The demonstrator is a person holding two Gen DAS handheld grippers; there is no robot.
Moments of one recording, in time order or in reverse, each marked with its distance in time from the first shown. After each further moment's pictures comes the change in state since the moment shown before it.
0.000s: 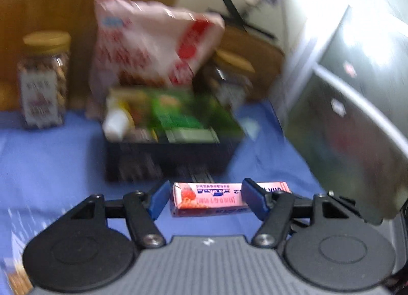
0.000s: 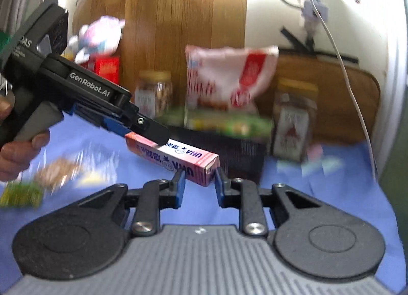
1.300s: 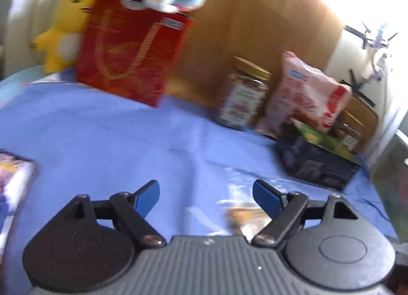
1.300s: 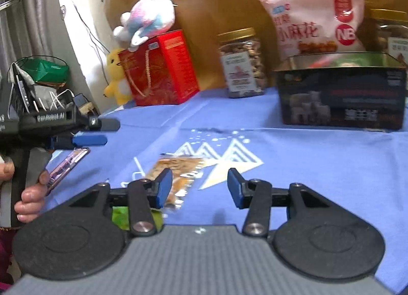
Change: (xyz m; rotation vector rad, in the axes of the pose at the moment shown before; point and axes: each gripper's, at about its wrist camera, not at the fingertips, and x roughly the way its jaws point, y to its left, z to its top) left arm -0.177 0.153 -0.105 -0.247 -0.220 0.393; right arm 0.038 0.132 -0.008 0.261 0.164 0.313
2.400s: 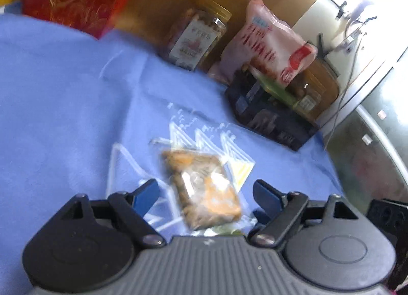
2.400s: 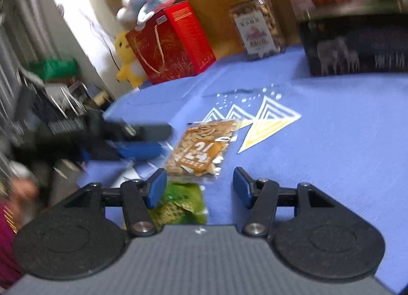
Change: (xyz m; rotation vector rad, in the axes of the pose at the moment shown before) left arm 0.048 -0.024 -0.032 -0.061 0.229 -0.298; right arm 0.020 0.004 -0.016 0.185 0.122 0.111
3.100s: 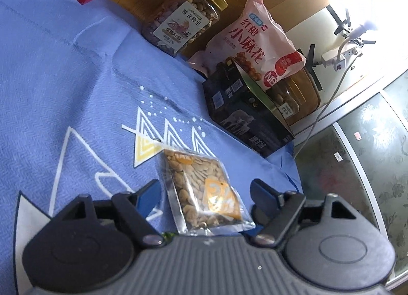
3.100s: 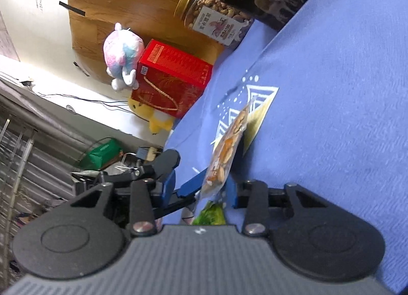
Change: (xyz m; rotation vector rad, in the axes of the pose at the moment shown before) left arm 0.026 0.008 0.011 -0.166 0.068 -0.173; right arm -0.005 -0.071 0.003 0.526 -0.036 0.283
